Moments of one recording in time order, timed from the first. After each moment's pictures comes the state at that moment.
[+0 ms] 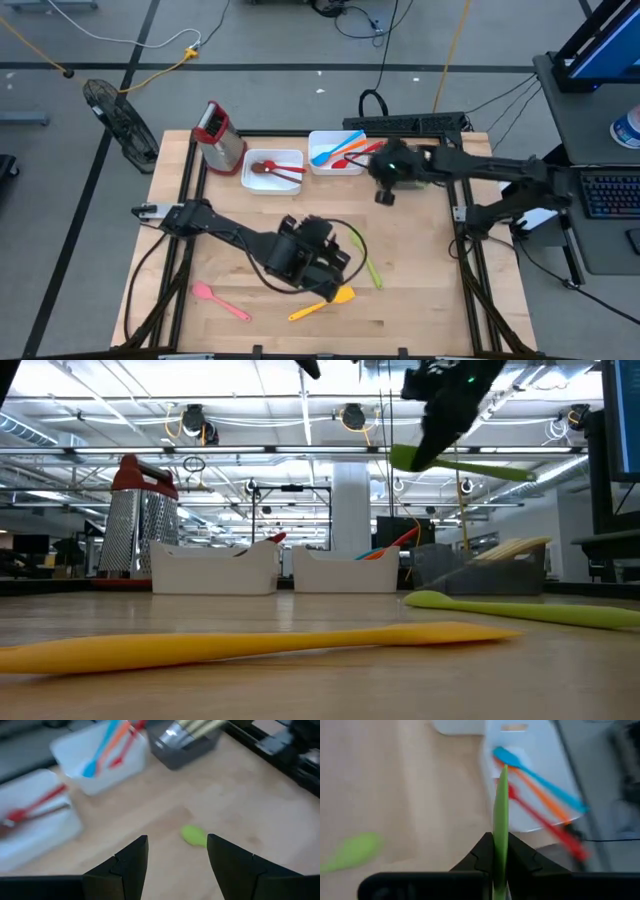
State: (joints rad) left arm -0.41 2.16 2.27 -1.42 -0.81 -1.29; right arm -0.22 1.30 1.13 -0.75 0.22 -0.12
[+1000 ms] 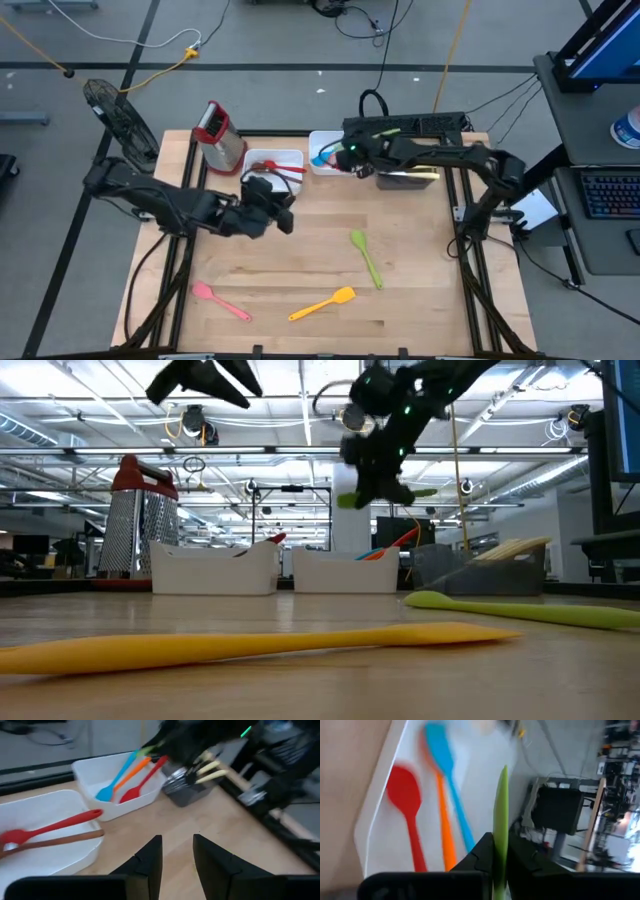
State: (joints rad) left arm -0.29 1.32 1.12 -0.52 -0.81 -0.98; right arm -0.37 1.69 1.25 -0.33 0.45 -1.02
